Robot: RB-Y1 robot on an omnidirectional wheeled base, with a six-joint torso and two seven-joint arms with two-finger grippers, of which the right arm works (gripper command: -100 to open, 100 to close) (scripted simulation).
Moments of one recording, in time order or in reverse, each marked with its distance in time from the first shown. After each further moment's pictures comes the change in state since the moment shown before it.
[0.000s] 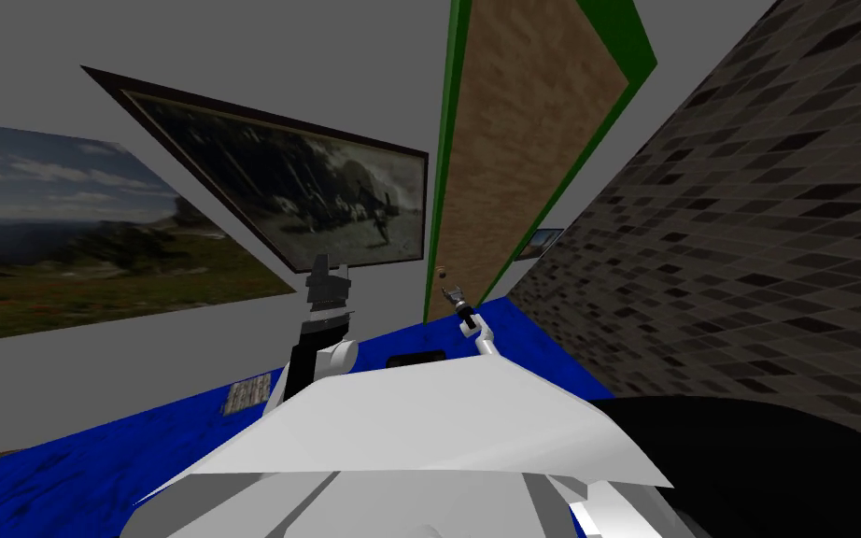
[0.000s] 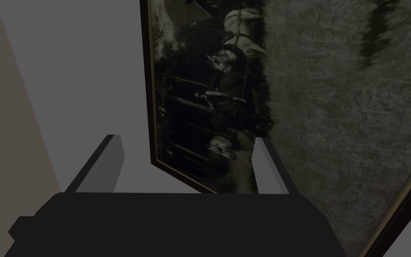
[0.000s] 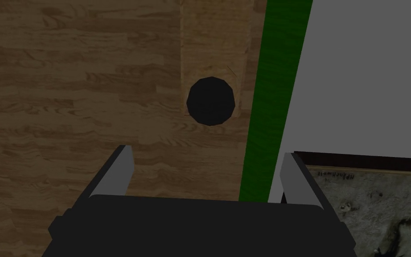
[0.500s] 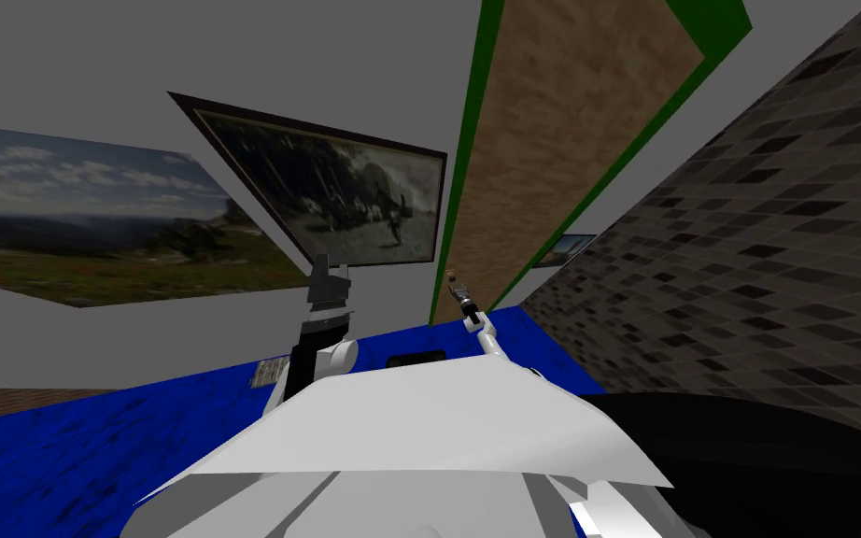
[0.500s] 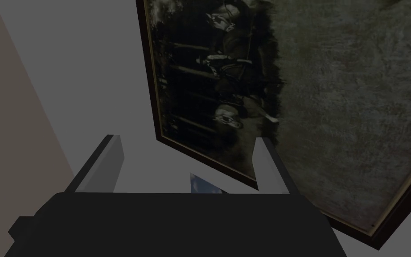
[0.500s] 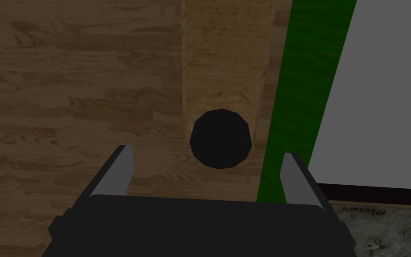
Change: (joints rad) arm -0.091 -0.014 -0.116 0.153 -0.055 -0.028 0.055
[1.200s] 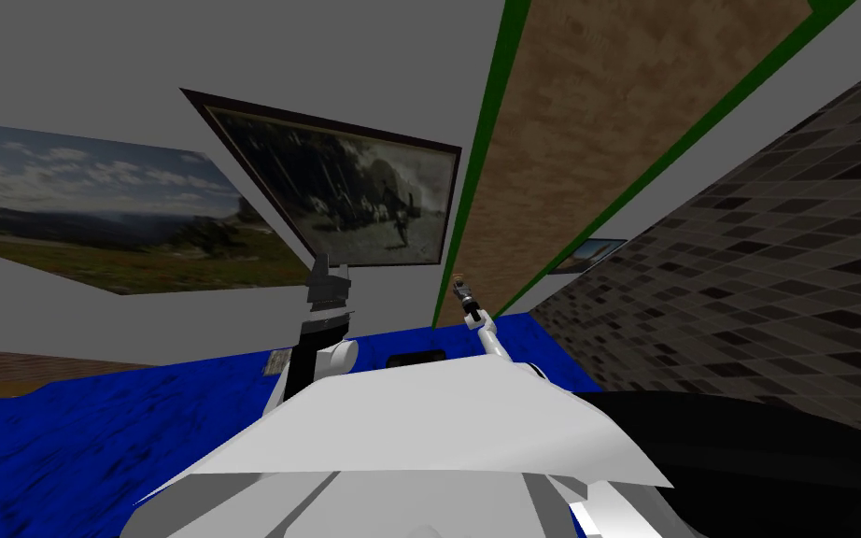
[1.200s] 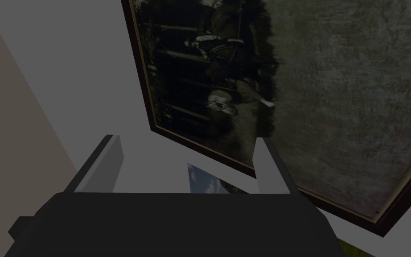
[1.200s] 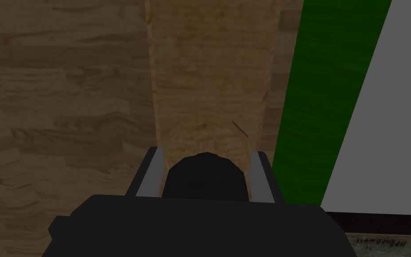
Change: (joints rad) arm -0.044 -0.006 -0.044 0.050 -0.027 -0.015 0.020
